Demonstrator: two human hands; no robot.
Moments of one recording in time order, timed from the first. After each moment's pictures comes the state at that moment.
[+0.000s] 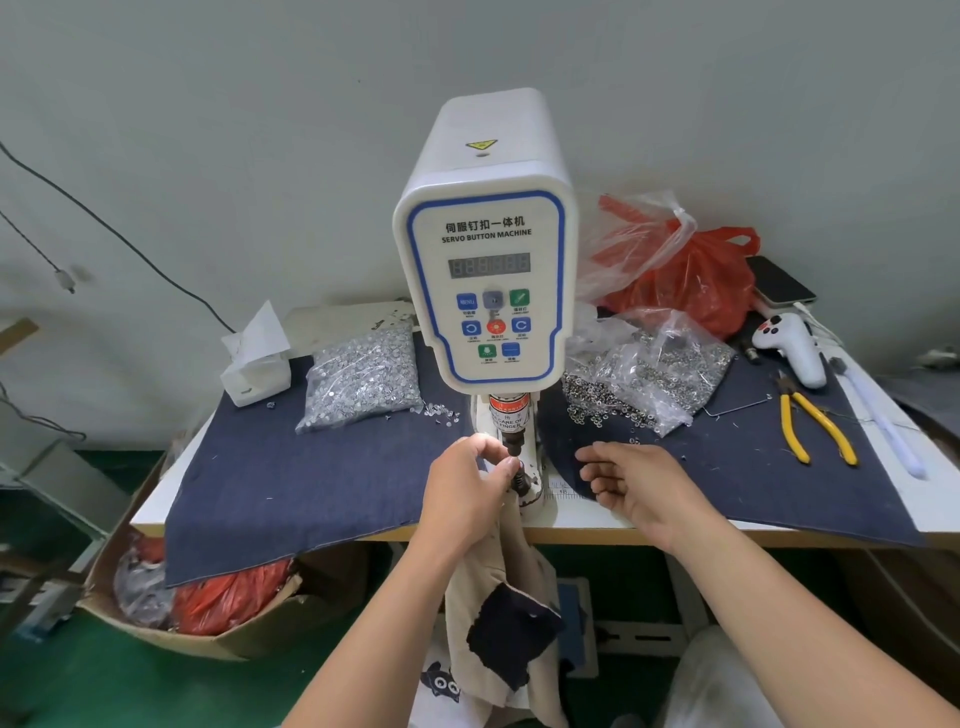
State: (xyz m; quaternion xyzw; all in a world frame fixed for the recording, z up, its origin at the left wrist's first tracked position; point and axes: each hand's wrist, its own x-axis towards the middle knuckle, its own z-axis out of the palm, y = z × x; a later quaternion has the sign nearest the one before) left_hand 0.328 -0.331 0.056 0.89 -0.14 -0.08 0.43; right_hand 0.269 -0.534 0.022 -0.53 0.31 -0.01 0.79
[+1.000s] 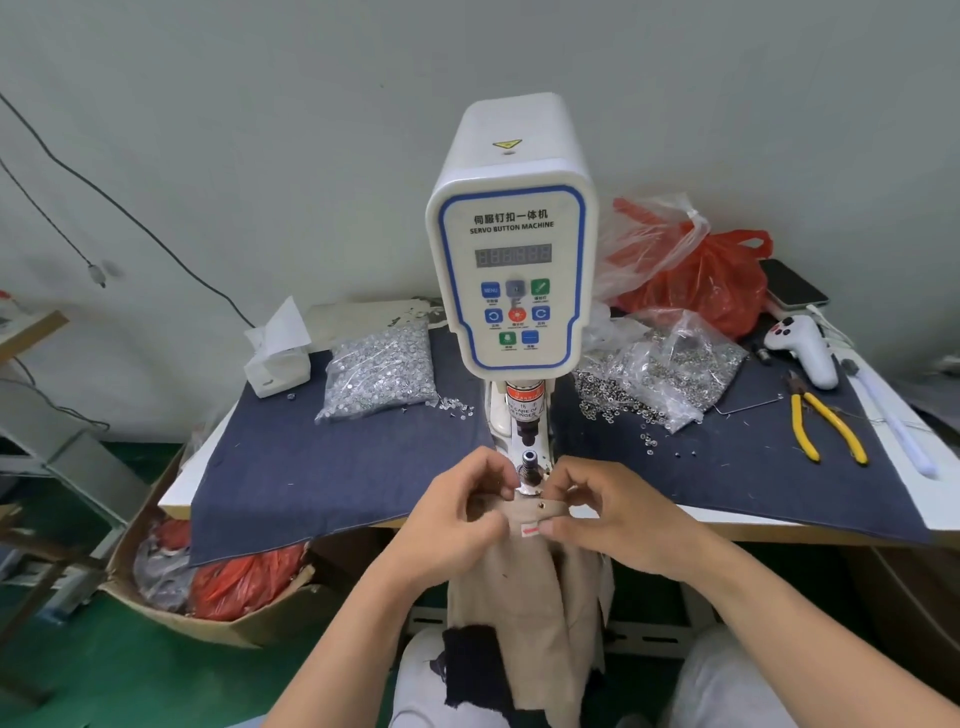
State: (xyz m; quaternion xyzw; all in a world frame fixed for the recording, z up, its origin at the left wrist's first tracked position) left_hand 0.302 -0.272 0.061 0.76 -0.34 -0.16 0.54; right_hand 0.223 -0.485 0.067 -0.82 -0.07 0.01 0.57
